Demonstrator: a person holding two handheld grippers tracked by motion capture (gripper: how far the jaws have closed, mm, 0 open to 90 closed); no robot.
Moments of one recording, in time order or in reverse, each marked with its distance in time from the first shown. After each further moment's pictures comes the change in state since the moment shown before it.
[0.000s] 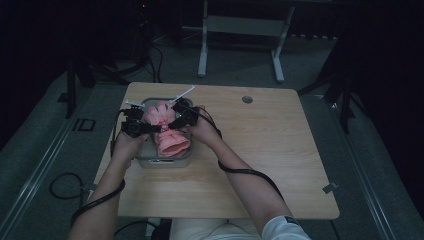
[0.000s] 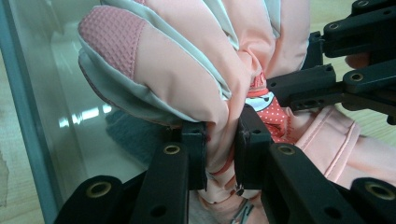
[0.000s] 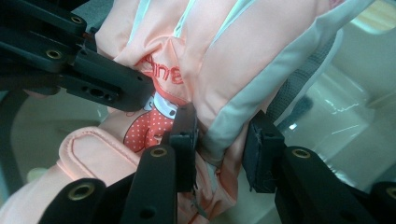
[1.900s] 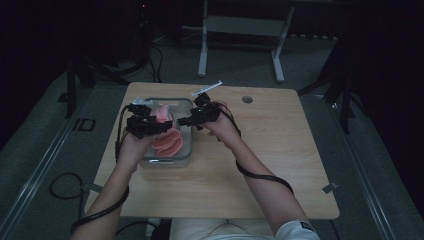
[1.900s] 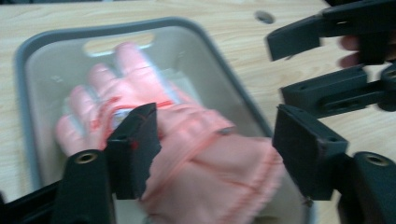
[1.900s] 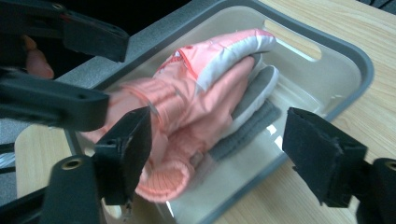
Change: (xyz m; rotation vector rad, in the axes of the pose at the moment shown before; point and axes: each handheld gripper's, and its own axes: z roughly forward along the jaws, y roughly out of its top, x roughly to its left) left arm -0.078 0.000 -0.039 -0.179 0.069 0.173; right arm -0.017 -0.026 -0.074 -0.190 0.057 0.005
